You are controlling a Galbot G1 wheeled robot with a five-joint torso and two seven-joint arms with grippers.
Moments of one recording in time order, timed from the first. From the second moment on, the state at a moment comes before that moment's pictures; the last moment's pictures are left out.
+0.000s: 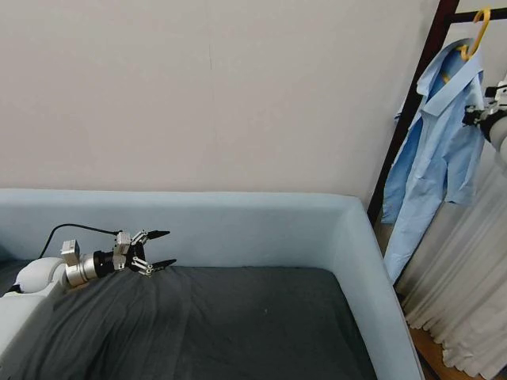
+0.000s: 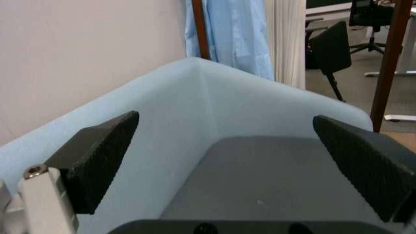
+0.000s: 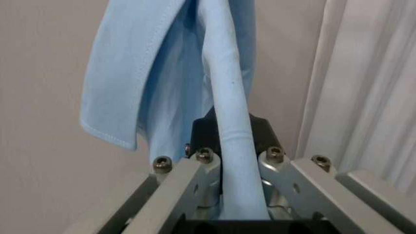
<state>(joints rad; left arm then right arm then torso) 0.65 -0.73 -0.29 -1.18 -0.77 -0.18 1.25 0.27 0.56 -0.30 1.32 1.24 -0.47 0.49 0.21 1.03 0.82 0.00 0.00</state>
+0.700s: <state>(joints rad) 0.66 -0.73 -0.30 -1.18 -0.78 -0.21 1.25 0.46 0.64 -0.42 1.17 1.40 -0.52 0.62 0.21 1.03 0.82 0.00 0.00</state>
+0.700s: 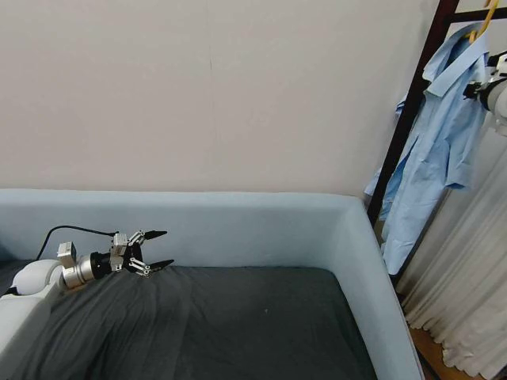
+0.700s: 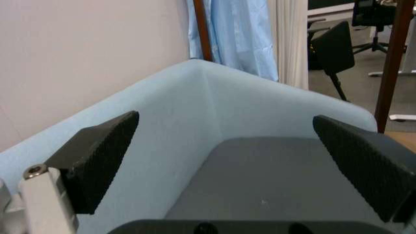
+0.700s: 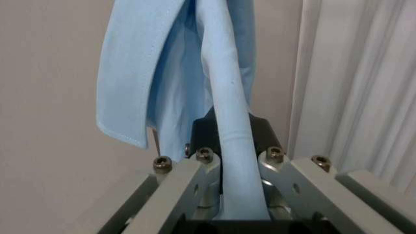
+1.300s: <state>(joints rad) 0.67 -0.72 -0.30 -1.17 -0.78 -0.22 1.26 0.50 0.70 -0.45 1.07 1.42 -0.53 0.65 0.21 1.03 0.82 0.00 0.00</state>
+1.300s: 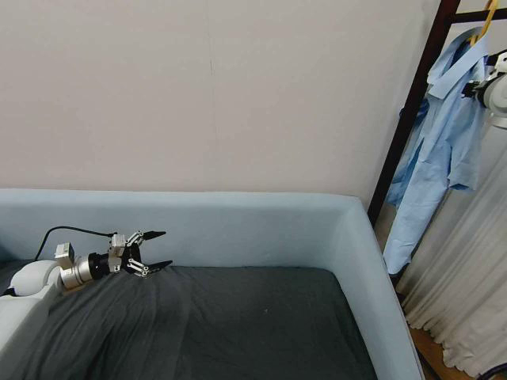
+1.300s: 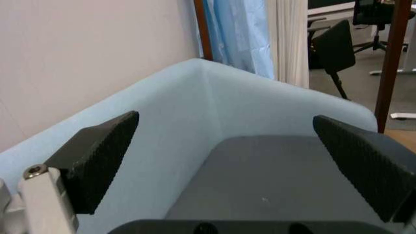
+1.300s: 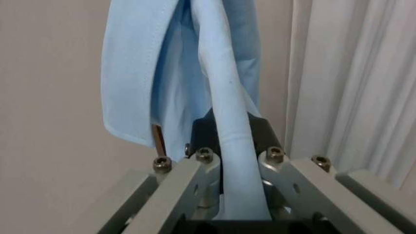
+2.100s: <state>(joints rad) 0.66 -0.74 -0.30 -1.16 -0.78 -0.22 1.26 0.48 0.75 -0.40 1.08 1.44 -0.48 0.81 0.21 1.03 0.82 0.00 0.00</state>
